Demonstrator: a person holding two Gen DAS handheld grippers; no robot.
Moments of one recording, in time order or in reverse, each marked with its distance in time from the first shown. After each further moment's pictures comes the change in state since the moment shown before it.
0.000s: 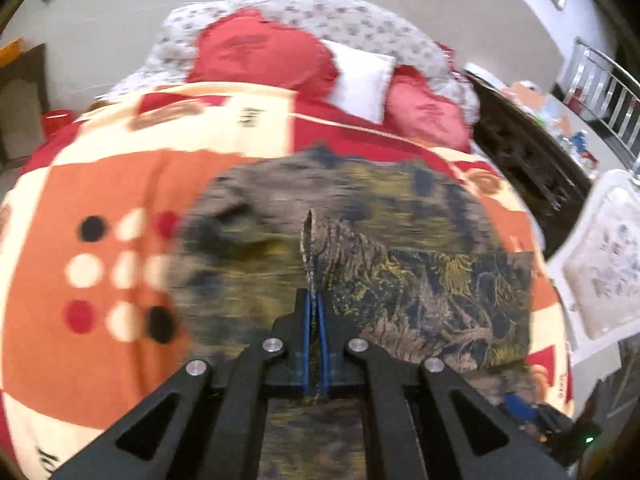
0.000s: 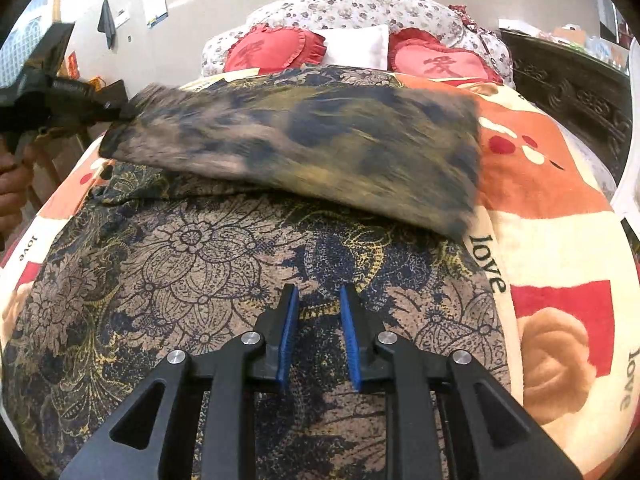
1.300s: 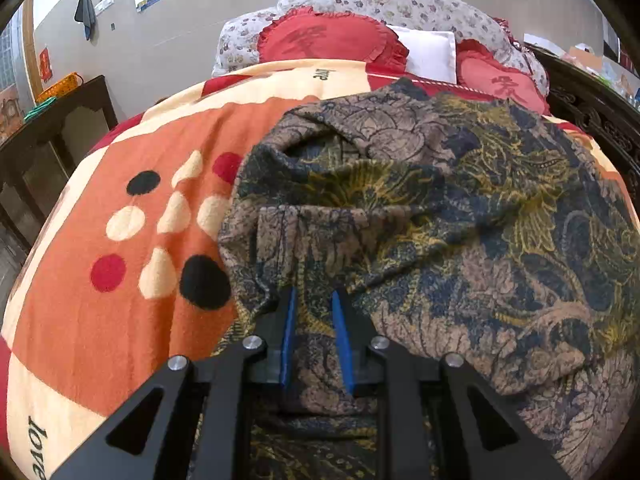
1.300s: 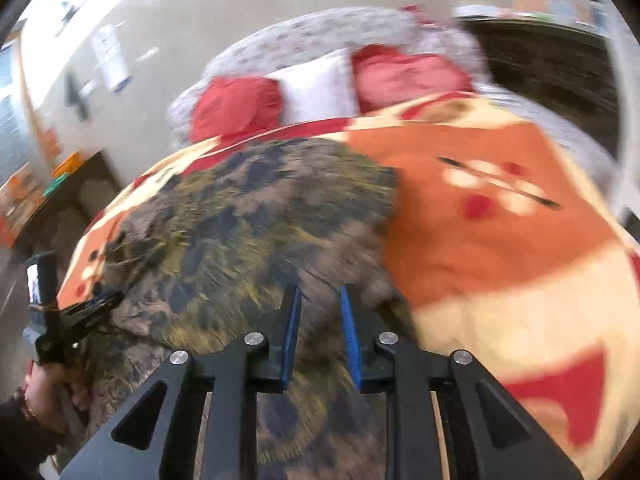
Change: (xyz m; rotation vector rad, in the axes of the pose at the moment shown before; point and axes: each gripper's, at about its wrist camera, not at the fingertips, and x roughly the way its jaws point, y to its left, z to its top) left arm 0.060 -0.003 -0.064 0.061 -0.067 0.351; right arm 0.034 -0.057 0.096 0.134 -0.031 0.093
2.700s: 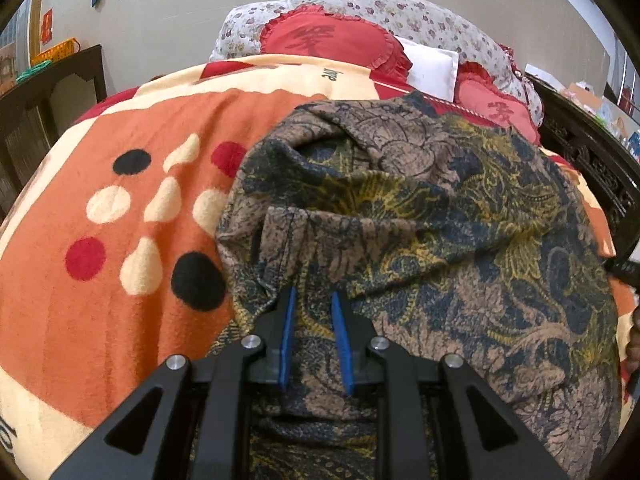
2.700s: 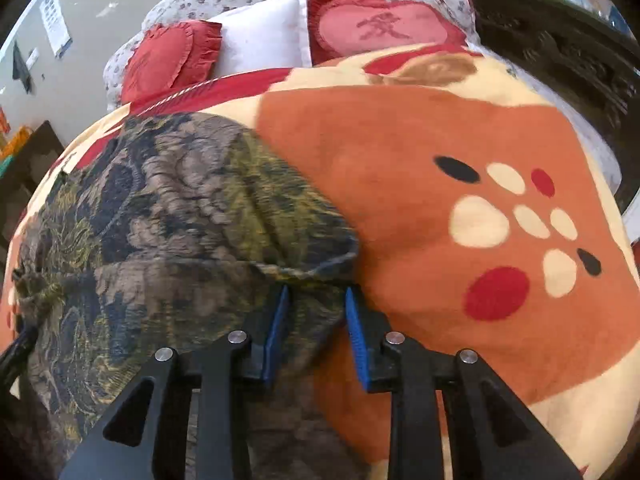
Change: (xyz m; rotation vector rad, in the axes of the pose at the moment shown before) left arm 0.004 0.023 0.001 -0.097 0.006 -0.111; right arm 0.090 -0.043 0.062 0.078 0.155 -0.210
